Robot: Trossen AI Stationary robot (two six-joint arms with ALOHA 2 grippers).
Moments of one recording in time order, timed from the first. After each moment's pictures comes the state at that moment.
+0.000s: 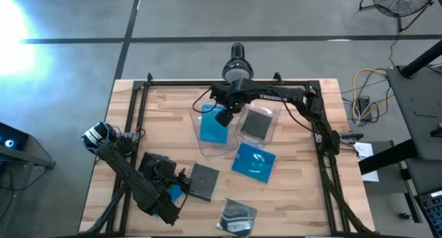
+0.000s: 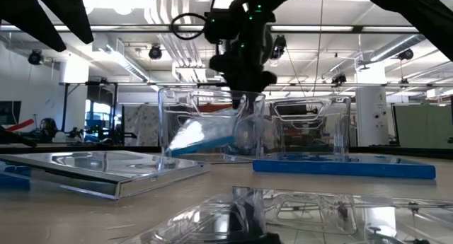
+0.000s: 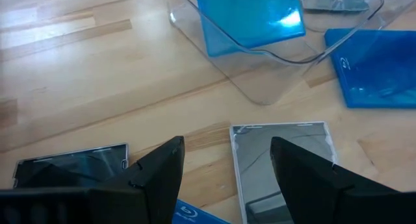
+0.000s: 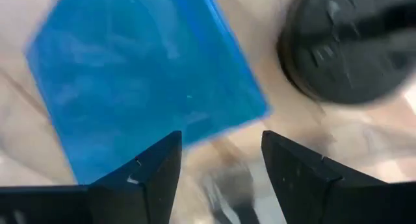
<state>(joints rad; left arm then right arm) -0.79 1.75 1.42 -1.49 -0.72 -2.12 -0.28 2.16 1.98 -1.18 0.08 0.42</state>
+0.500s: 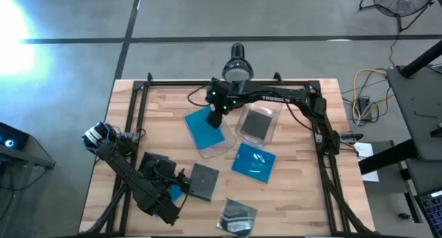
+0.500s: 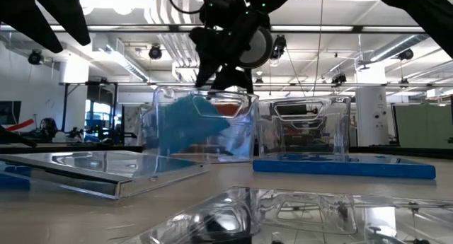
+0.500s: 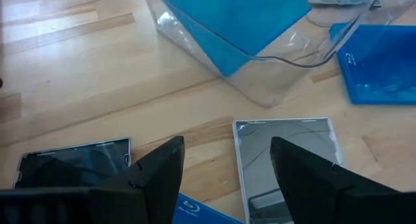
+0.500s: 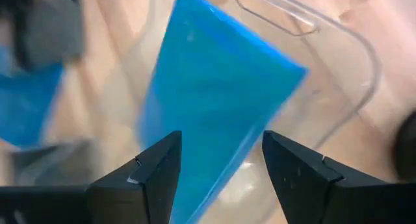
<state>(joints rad) -0.79 1.75 1.42 -1.49 -0.70 -2.12 -0.26 2.11 1.92 -0.82 -0.18 0.31</state>
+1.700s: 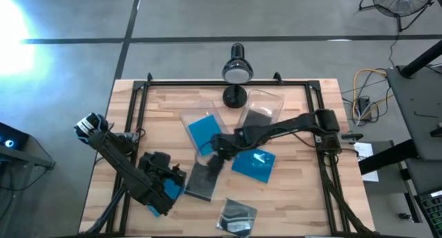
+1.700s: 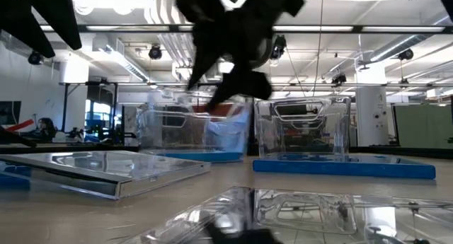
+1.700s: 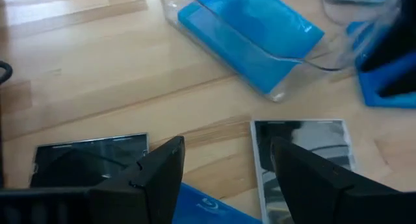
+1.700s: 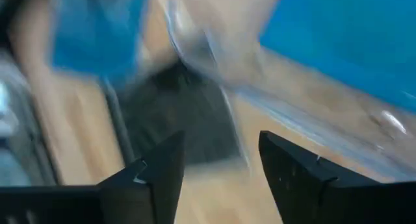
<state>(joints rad) -0.77 1.60 1.29 -1.43 -0.64 -2.10 0.10 2.01 1.52 -0.45 -0.09 0.84</state>
